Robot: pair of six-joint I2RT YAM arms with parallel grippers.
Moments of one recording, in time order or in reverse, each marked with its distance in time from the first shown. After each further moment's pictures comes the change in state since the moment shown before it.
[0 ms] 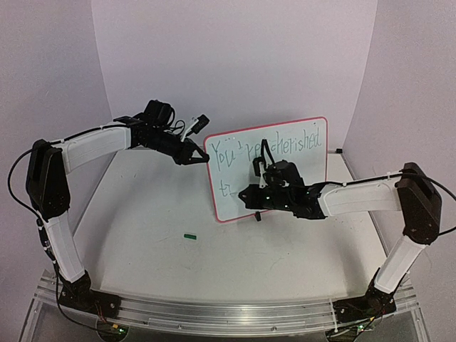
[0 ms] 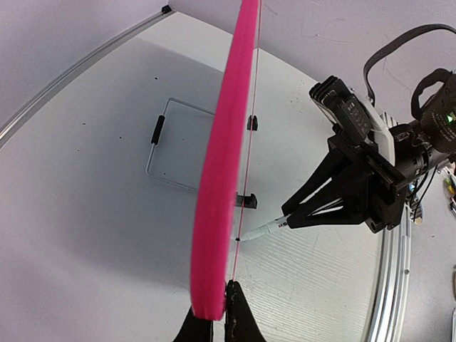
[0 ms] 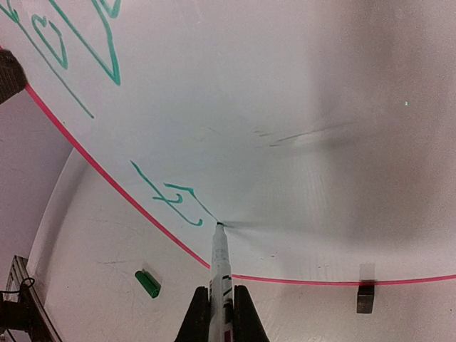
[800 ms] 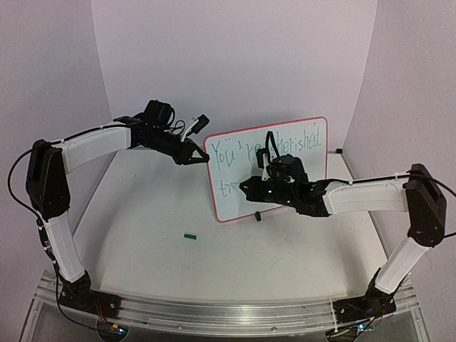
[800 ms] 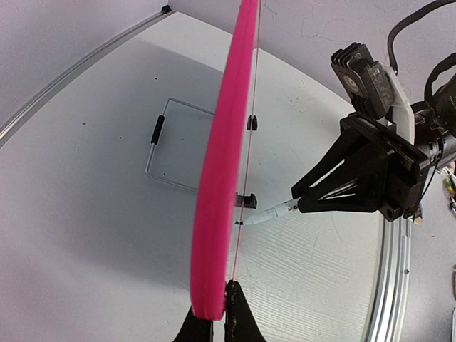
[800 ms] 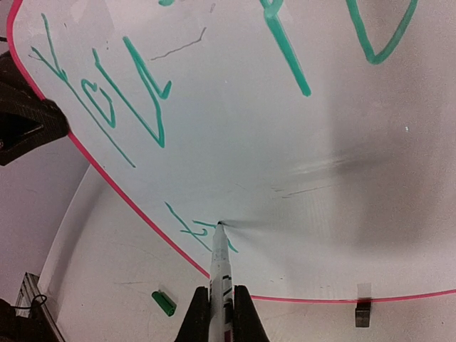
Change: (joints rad) left arm 0.000 0.000 0.000 0.000 0.000 0.000; right arm 0.000 -0.043 0.009 0.030 0.032 0.004
